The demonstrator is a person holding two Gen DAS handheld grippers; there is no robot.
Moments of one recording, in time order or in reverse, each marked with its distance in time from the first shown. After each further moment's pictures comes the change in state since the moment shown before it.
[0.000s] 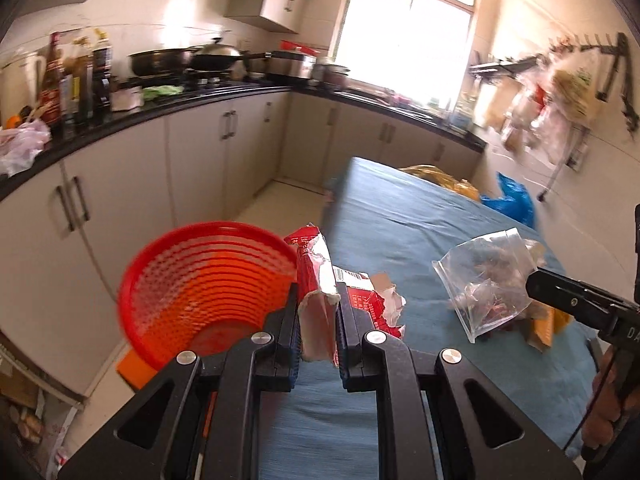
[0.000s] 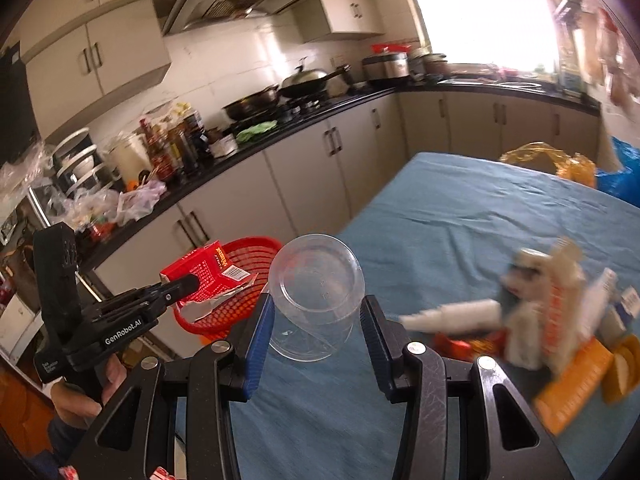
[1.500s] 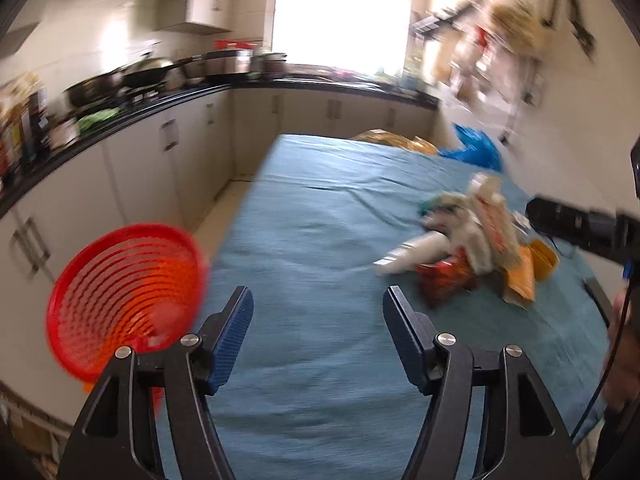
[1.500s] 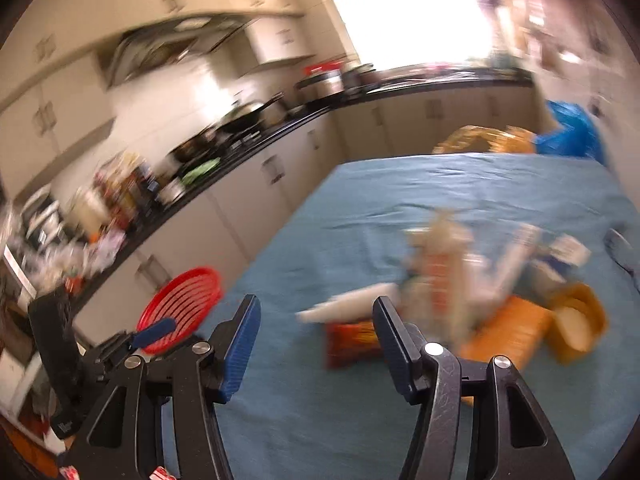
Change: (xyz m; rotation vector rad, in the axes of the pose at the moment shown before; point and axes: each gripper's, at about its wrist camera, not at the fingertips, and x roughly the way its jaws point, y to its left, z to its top) left arm 0.029 -0.118 -0.034 0.248 0.052 -0.110; right arm -0.093 -0.114 -0.045 0.252 -0.162 -0.185
